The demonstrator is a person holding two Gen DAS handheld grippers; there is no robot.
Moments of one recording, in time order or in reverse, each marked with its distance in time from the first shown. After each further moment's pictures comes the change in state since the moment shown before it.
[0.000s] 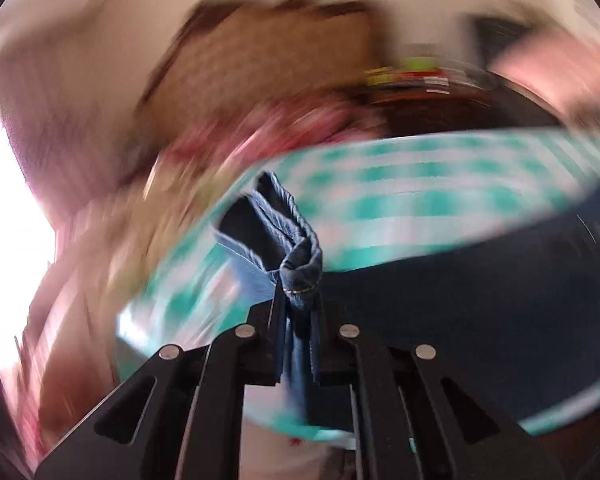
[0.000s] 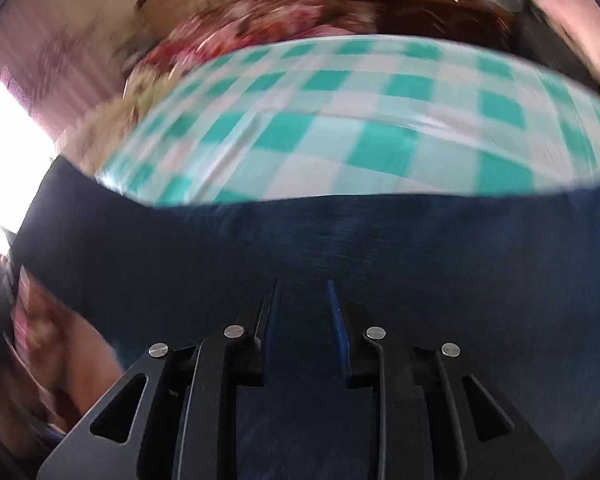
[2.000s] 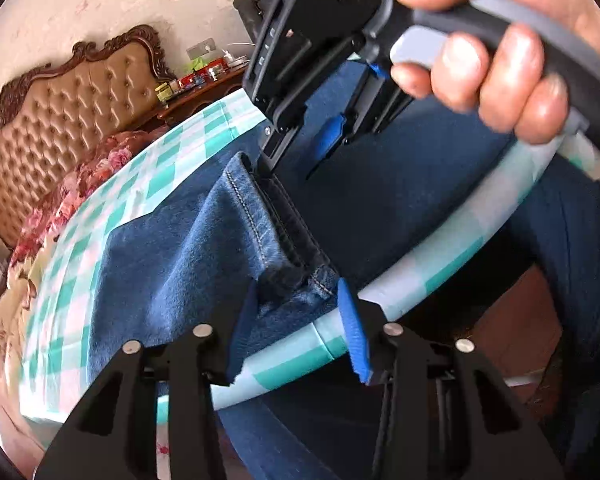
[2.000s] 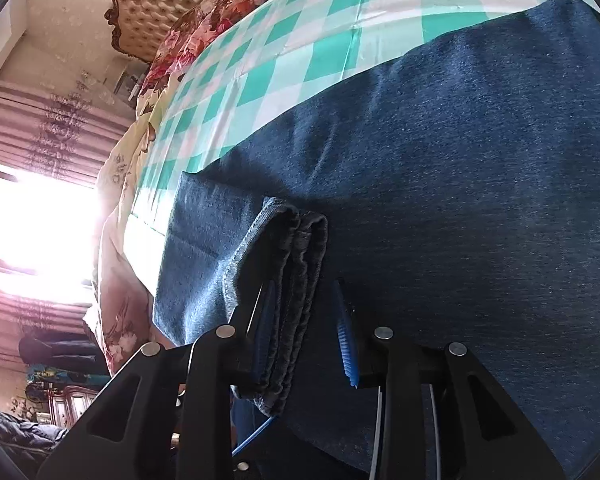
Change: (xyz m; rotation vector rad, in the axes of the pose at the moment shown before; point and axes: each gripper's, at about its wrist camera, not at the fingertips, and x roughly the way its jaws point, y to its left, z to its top) left arm -0.041 -0.142 -0.087 0.361 -0.010 -0.505; right arm 0.010 -0.034 -0.039 0.174 0.162 0.191
